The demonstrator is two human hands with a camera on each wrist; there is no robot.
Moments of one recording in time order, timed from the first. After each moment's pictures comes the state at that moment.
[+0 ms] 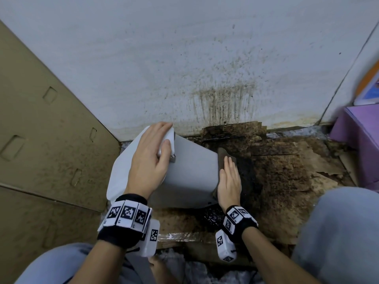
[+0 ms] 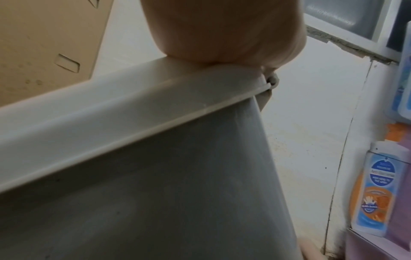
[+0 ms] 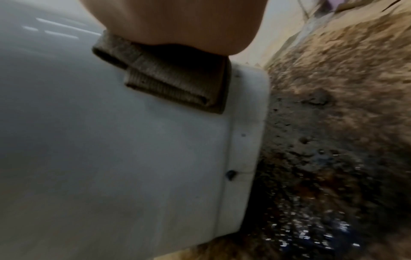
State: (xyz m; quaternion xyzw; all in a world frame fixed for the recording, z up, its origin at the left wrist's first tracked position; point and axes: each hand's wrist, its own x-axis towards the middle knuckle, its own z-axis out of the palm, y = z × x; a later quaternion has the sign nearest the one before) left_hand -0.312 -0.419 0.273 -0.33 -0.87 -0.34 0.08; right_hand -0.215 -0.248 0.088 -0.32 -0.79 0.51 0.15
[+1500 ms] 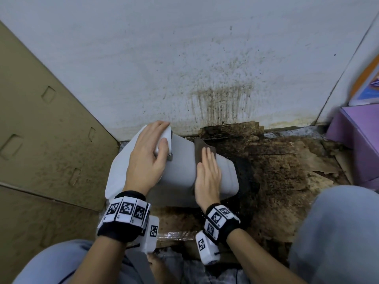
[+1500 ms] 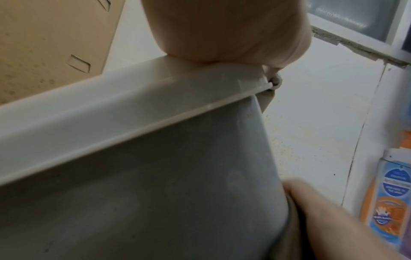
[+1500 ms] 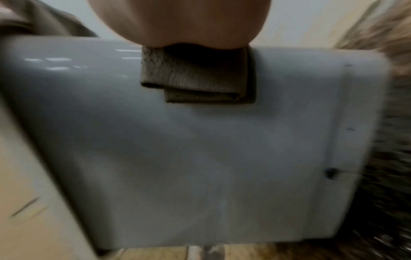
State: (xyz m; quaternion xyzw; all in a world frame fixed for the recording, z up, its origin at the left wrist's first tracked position) left_hand -0.313 -0.419 0.272 -0.33 -0.87 -0.35 0.10; right_hand -0.231 -0.296 0.144 -0.25 -0.80 0.51 0.19
